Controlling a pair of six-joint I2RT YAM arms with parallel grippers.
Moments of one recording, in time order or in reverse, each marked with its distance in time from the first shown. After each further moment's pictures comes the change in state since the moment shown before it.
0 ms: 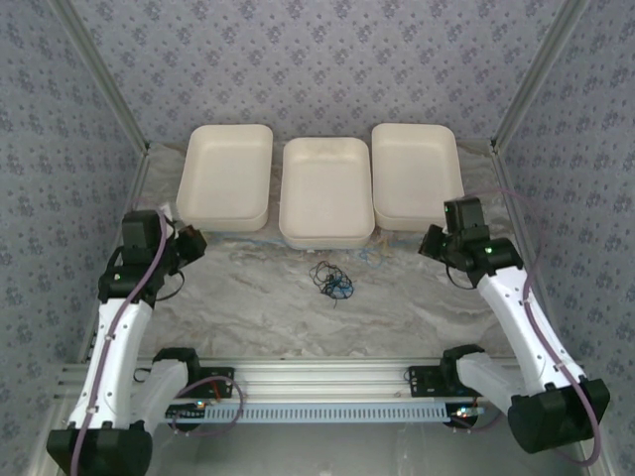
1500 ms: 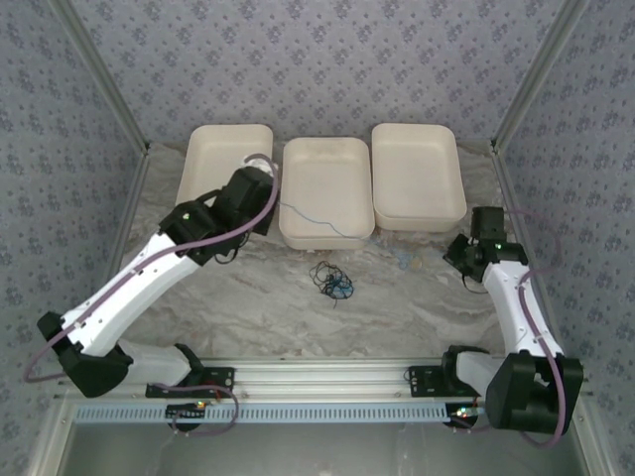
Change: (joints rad) left arm -0.808 0.494 0.645 -0.225 -0.813 0.325; right arm -0.318 0.090 -0.155 0.087 -0.058 0.040
